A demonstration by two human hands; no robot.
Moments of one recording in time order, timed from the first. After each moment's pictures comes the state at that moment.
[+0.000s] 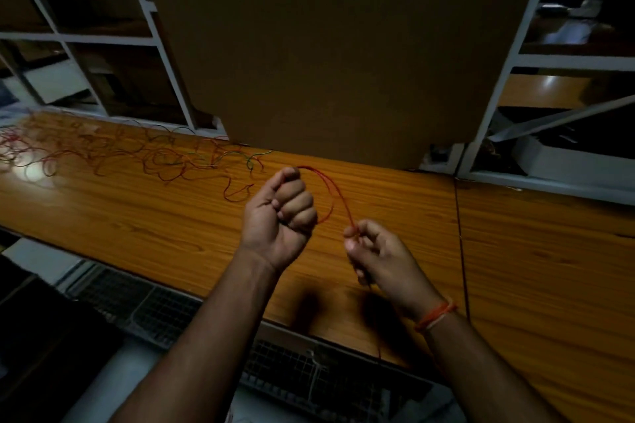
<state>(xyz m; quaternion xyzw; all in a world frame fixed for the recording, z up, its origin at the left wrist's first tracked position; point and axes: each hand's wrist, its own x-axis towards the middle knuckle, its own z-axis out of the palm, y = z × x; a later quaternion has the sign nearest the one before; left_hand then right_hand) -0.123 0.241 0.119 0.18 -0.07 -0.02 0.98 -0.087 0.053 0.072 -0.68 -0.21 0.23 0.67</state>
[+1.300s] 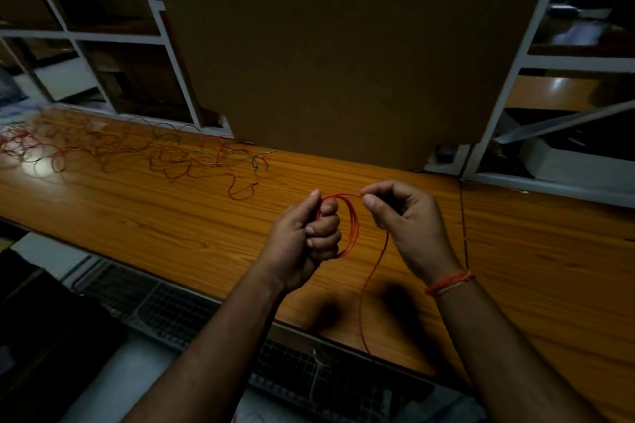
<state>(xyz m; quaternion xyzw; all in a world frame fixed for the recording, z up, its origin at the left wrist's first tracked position) -0.137 0.219 0.106 0.38 -0.01 -0.06 0.92 -0.060 0.049 0.111 -0.69 -0.27 0.02 0.67</state>
